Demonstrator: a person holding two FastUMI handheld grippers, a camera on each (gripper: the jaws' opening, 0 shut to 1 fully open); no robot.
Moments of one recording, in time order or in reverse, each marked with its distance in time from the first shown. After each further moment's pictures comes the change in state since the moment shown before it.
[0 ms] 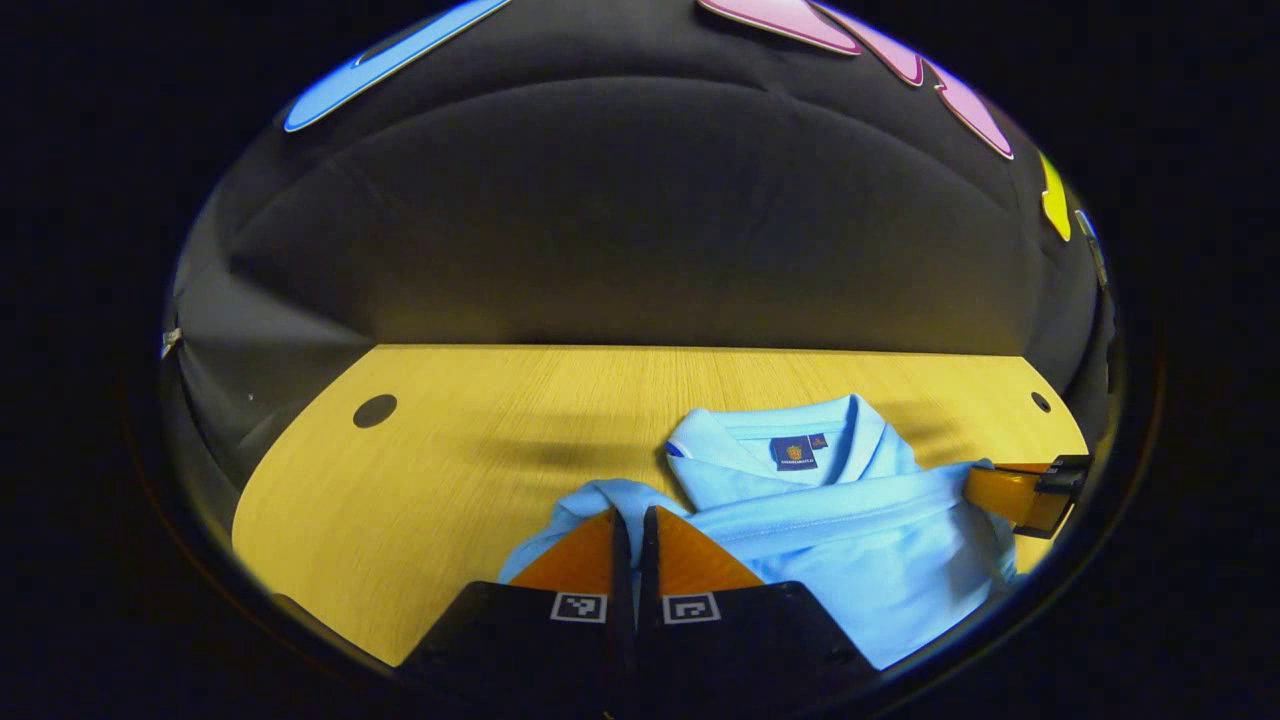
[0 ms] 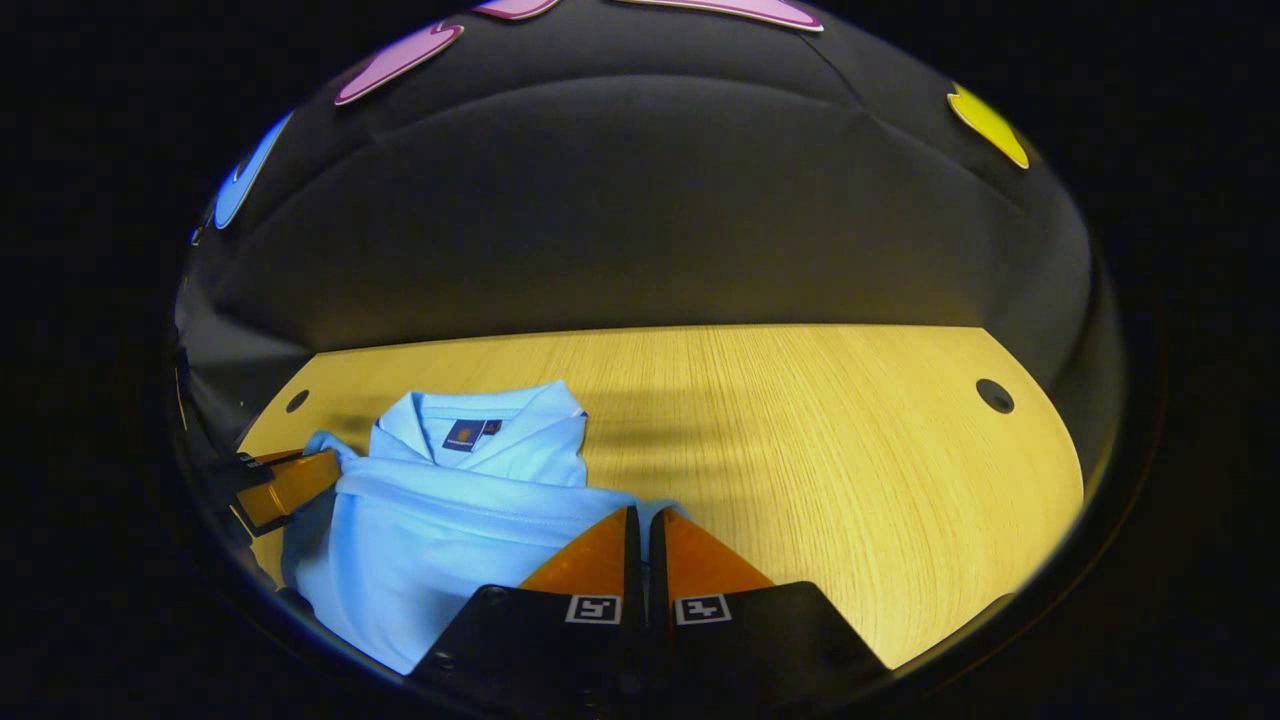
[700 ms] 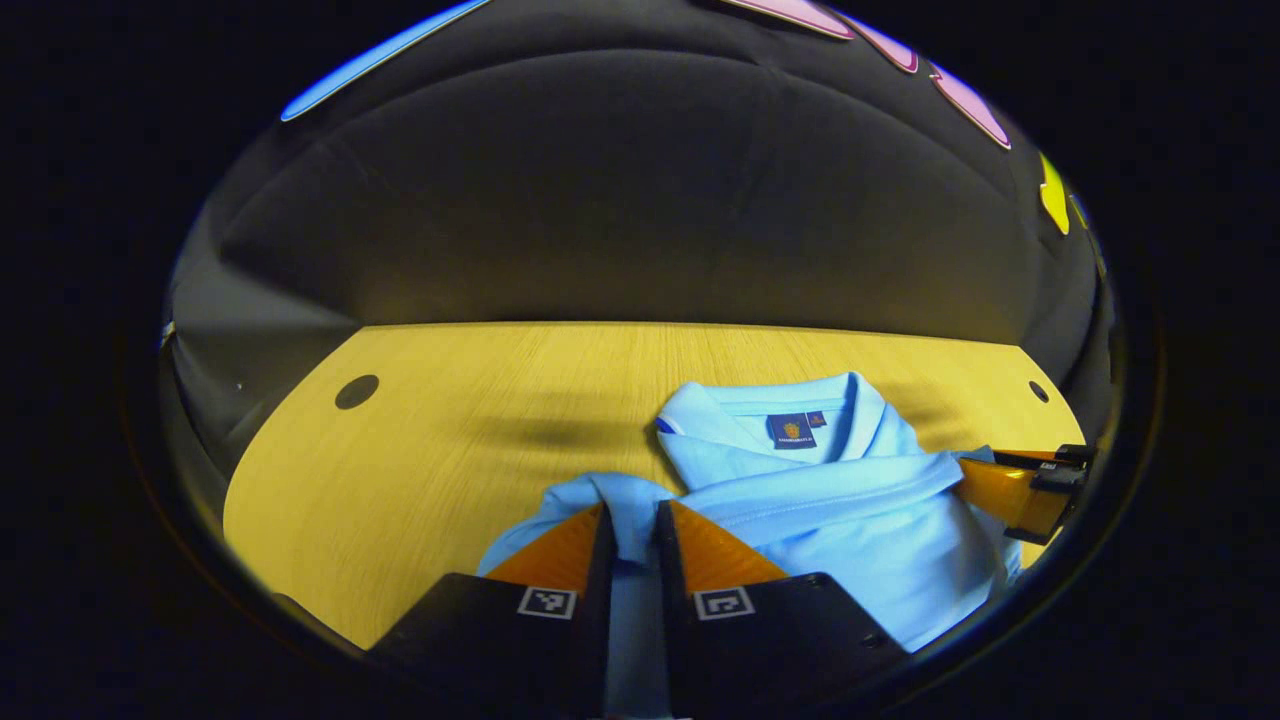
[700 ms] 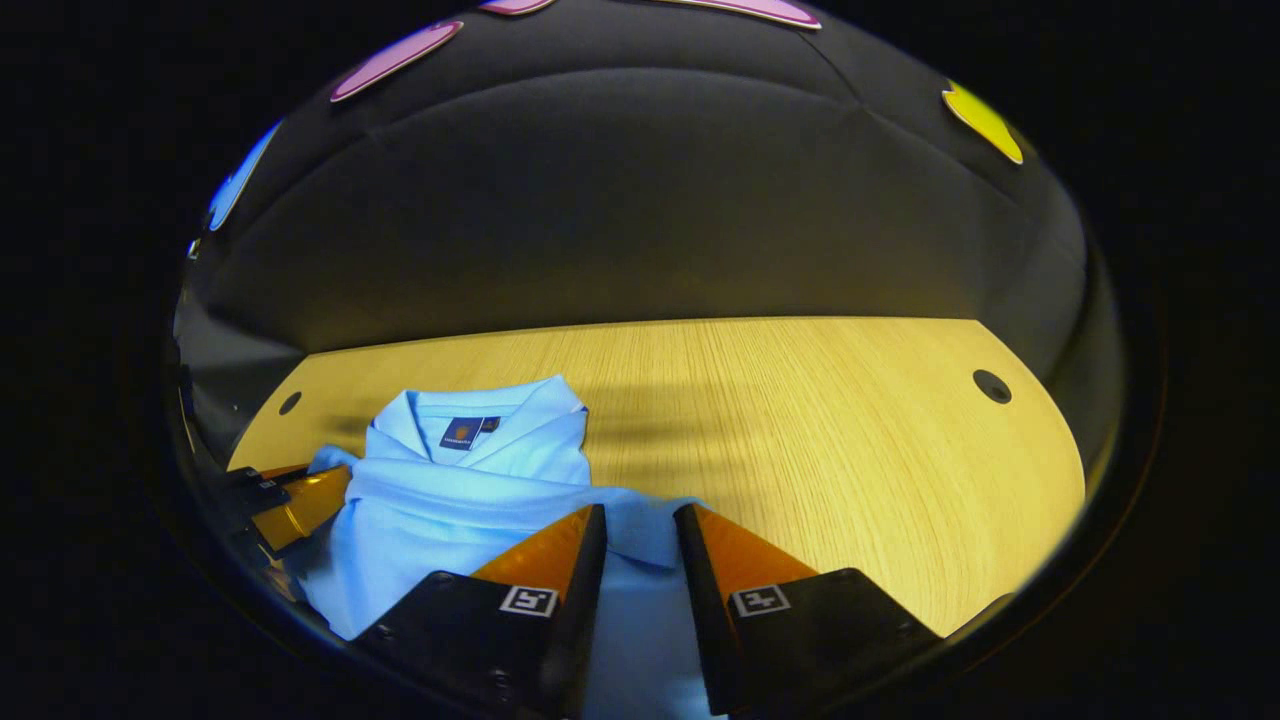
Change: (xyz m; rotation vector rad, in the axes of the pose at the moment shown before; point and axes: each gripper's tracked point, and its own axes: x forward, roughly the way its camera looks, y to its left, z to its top) left arm 0.004 -0.006 -0.016 0.000 0.051 -0.030; right arm -0.003 0.002 0.001 -0.015 -0.003 -0.036
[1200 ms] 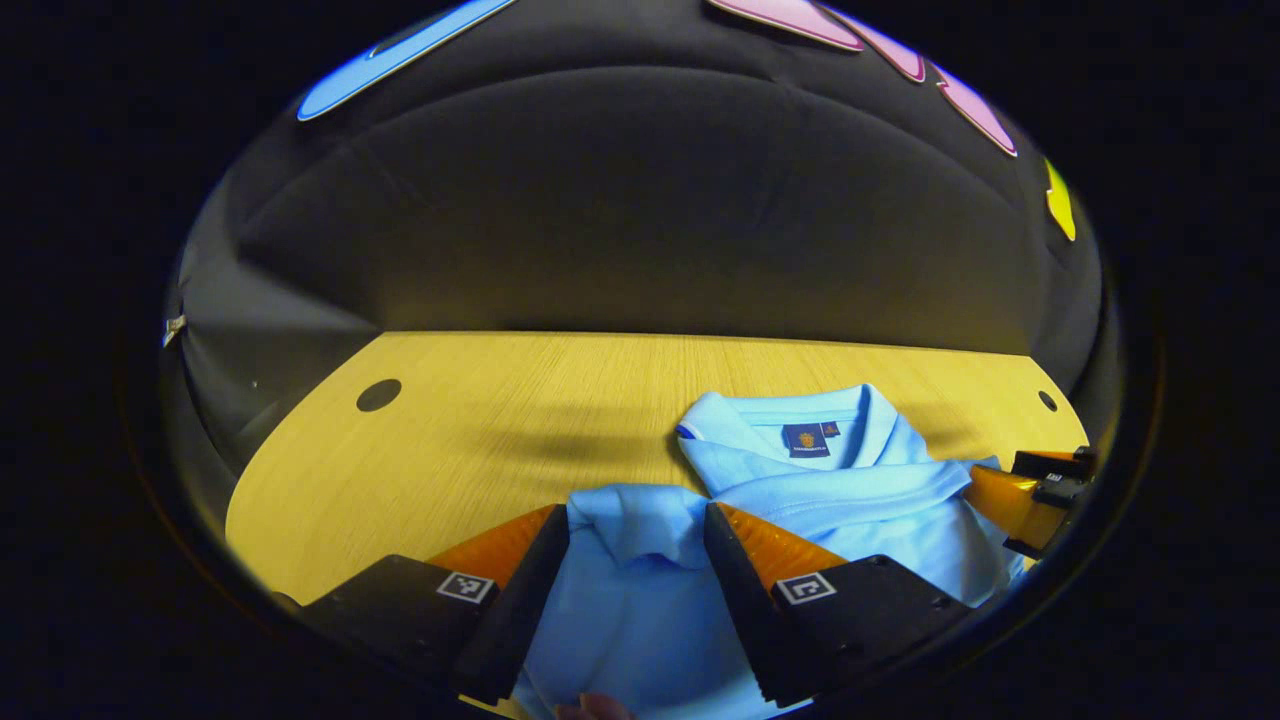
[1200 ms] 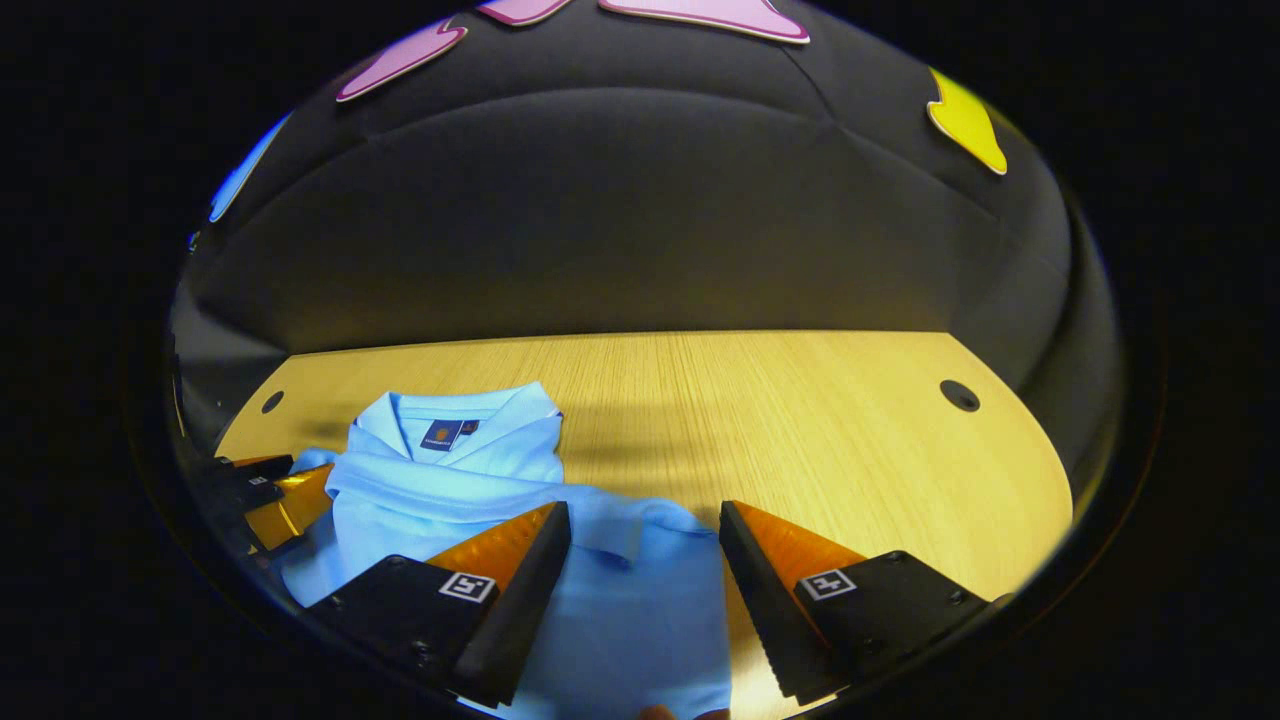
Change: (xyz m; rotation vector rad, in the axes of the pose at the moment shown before) left arm -0.011 0.011 0.009 0.005 -0.070 0.059; right arm -0.013 -0.016 0.007 -0.002 -0.058 -0.051
